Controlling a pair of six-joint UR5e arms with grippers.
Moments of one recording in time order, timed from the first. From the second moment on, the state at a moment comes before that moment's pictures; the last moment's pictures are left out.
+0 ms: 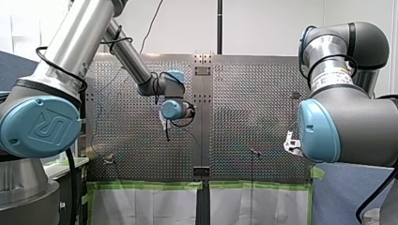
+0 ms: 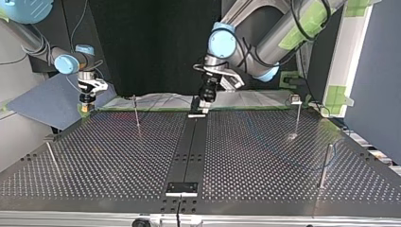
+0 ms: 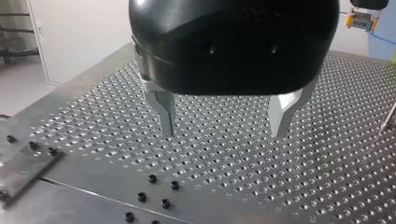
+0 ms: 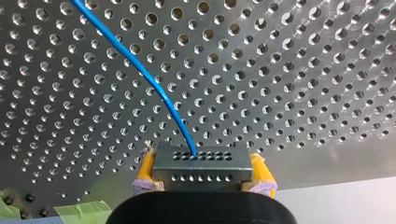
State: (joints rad) left arm -0.53 -1.97 -1.87 -2.43 -1.83 -1.85; right arm 1.55 -0.65 1.55 -0.86 1.33 1.77
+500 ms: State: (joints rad) left arm -0.54 -1.84 -2.00 -2.43 -1.85 -1.84; right arm 1.55 -0.65 1.55 -0.86 1.33 1.77
